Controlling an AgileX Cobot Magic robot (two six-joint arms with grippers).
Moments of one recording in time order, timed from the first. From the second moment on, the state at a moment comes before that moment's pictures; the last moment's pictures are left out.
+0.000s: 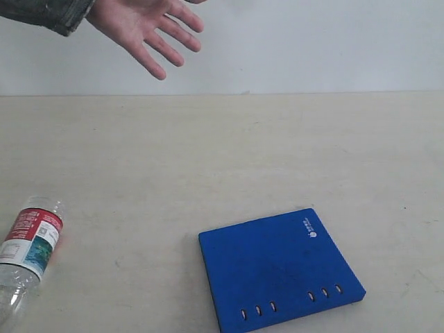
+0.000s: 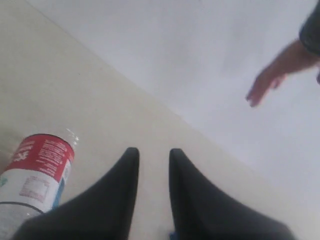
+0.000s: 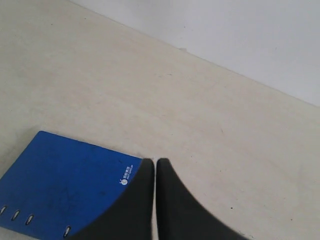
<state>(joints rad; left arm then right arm) -0.01 0.01 -0.02 -0.75 0.33 0.04 0.24 0.52 -0.50 0.34 0.54 -0.54</state>
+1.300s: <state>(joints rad) -0.01 0.92 -0.36 -0.17 0.57 -0.01 0.24 0.52 -0.50 0.35 0.77 -0.41</state>
